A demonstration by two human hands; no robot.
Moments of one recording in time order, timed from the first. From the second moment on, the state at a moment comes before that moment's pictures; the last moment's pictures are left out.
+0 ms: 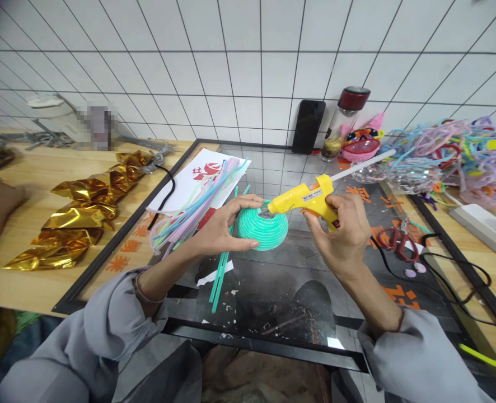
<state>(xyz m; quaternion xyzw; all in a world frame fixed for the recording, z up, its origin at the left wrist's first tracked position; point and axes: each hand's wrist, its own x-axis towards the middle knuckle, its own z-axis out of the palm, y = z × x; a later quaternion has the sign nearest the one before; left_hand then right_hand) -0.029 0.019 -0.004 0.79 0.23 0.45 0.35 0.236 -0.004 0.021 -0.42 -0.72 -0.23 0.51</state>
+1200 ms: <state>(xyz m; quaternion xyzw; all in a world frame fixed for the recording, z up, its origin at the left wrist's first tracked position) -0.028 0.017 0.000 0.79 0.24 0.43 0.36 0.239 -0.009 0.025 -0.44 -0.72 -0.26 0.48</state>
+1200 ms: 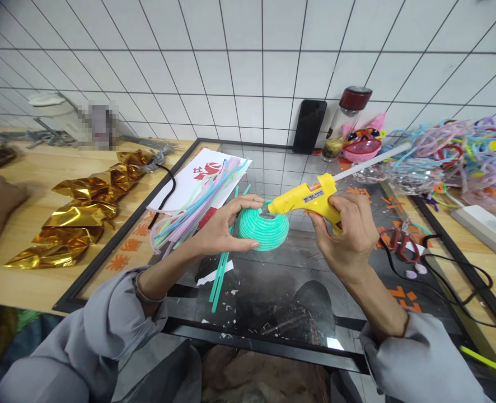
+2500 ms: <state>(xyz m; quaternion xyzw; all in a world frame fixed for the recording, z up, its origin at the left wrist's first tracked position) -0.028 0.018 -0.001 0.79 0.23 0.44 0.36 0.240 -0.011 0.028 -0.40 -0.72 -0.30 0.47</state>
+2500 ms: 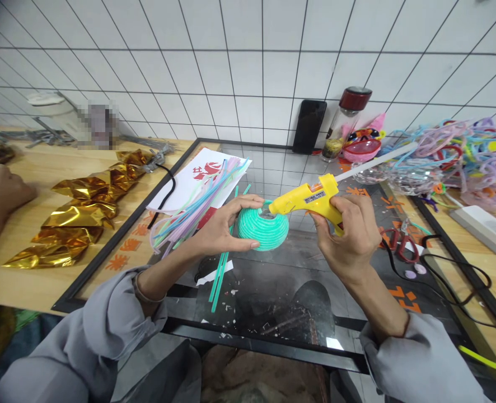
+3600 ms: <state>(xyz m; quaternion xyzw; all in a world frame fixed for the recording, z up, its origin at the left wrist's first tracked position) -0.027 0.020 -0.001 0.80 0.22 0.44 0.34 0.239 -0.011 0.025 -0.43 -0.72 -0.28 0.47</state>
